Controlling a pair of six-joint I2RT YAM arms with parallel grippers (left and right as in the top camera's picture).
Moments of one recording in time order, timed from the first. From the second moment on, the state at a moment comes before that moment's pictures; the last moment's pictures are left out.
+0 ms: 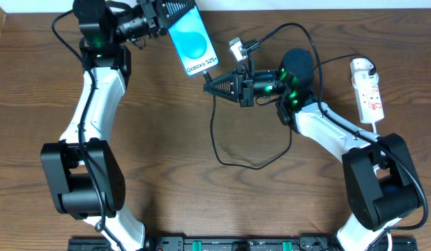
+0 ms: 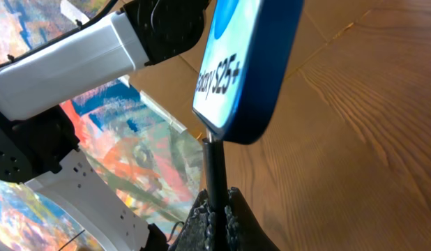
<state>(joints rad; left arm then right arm) 0.03 1.86 1.49 0.60 1.26 -1.30 0.41 1.85 1.10 0.87 -1.24 0.85</state>
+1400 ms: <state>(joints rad) 0.00 1.86 1.49 0.60 1.22 -1.27 0.41 1.85 1.10 0.86 -1.25 0.91</state>
